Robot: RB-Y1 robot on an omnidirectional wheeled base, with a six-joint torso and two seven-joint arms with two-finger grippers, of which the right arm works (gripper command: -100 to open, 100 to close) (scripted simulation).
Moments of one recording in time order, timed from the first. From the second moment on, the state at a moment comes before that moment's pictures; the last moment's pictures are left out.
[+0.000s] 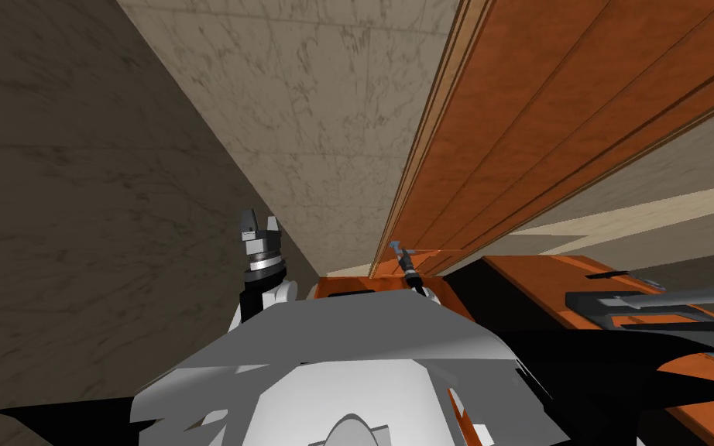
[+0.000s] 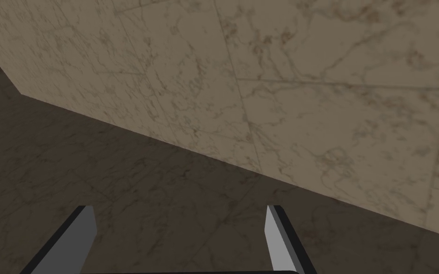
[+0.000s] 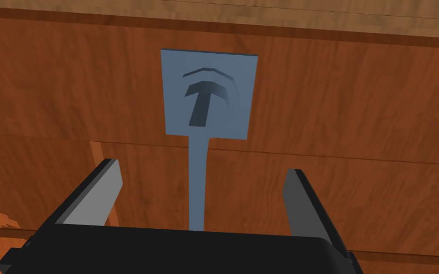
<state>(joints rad) -0.01 -0.26 -0.30 -0.62 0.29 -0.94 -0.42</state>
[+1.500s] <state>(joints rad) 0.05 -0.31 -0.30 -0.59 0.33 -1.05 -0.49</state>
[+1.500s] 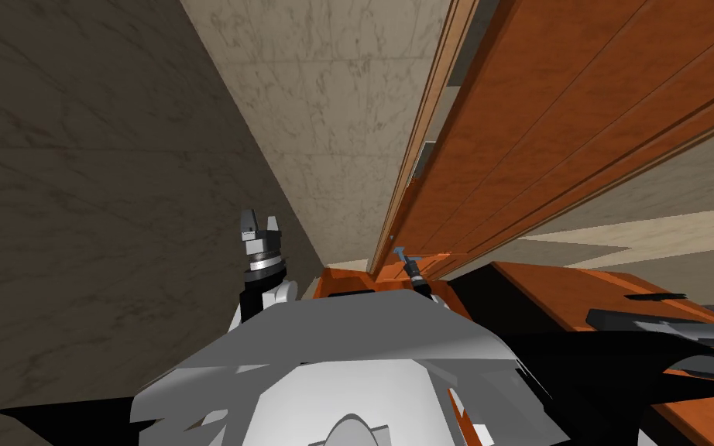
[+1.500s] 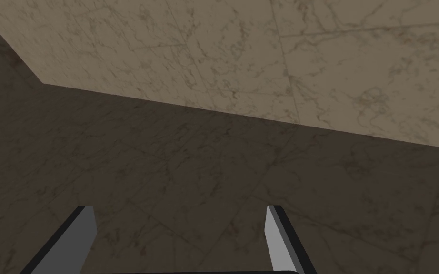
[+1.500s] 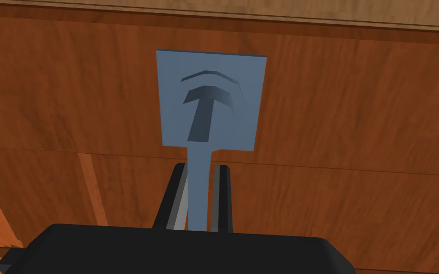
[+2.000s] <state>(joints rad) 0.08 -0.34 -0.30 -0.56 0.35 -1.12 -0.53</state>
